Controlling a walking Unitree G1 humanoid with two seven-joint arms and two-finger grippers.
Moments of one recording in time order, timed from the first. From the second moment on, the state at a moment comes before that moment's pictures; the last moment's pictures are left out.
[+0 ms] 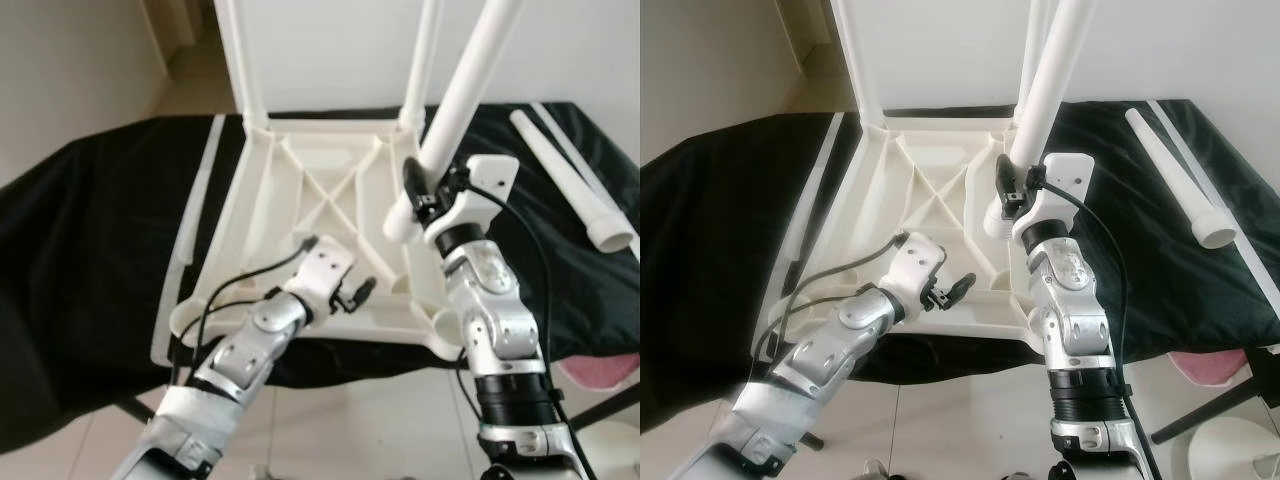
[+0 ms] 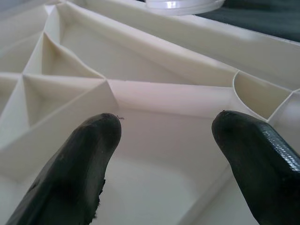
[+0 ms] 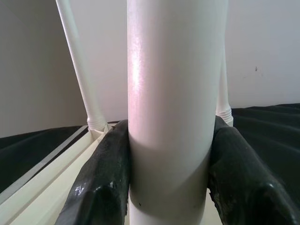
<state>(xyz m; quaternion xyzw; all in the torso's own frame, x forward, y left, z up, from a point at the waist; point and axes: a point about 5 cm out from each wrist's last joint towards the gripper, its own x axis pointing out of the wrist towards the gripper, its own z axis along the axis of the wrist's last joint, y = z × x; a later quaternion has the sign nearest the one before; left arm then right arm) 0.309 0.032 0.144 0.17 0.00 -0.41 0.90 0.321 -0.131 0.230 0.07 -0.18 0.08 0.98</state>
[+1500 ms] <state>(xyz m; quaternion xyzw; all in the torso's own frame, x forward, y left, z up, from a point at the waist) 0.326 0.027 0.134 0.28 0.05 -0.46 0.84 0.321 -0.134 0.229 0.08 -0.18 0.07 0.98</state>
